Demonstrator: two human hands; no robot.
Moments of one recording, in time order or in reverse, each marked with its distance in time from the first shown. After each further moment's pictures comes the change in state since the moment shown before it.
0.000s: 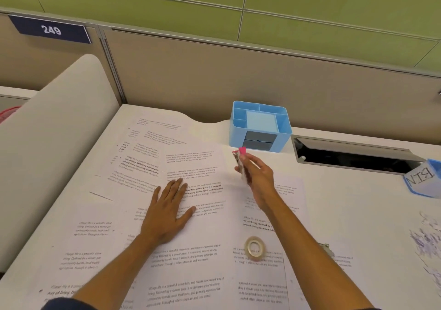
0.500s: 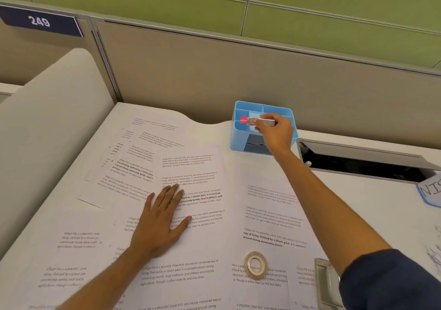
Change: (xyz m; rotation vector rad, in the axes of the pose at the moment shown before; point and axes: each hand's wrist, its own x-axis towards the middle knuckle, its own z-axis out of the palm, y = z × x) left_hand 0.003 -0.005 0.005 -0.002 0.022 0.008; right_hand 0.107 -0.079 0.004 -0.425 0.237 -0.423
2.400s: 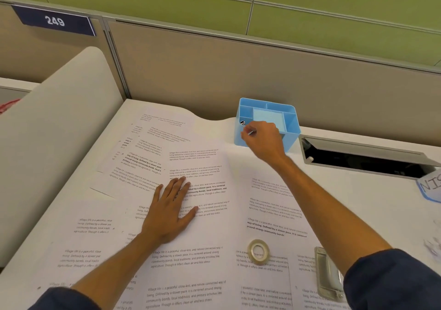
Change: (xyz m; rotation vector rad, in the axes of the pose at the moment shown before) left_hand -0.002 0.006 -0.004 0.003 0.047 0.005; right_hand -0.041 -0.004 0.008 -0.609 -0.247 -0.328
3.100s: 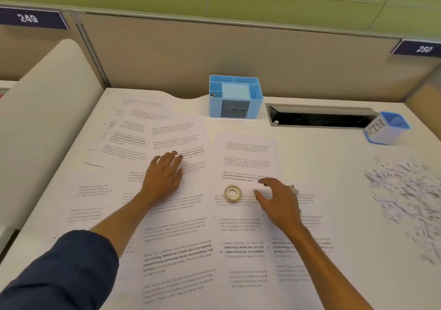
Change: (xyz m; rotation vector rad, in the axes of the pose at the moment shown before) left_hand -0.013 0.045 -0.032 0.147 -0.067 0.090; right_hand -0.292 0.078 -0.053 0.091 -0.053 0.237
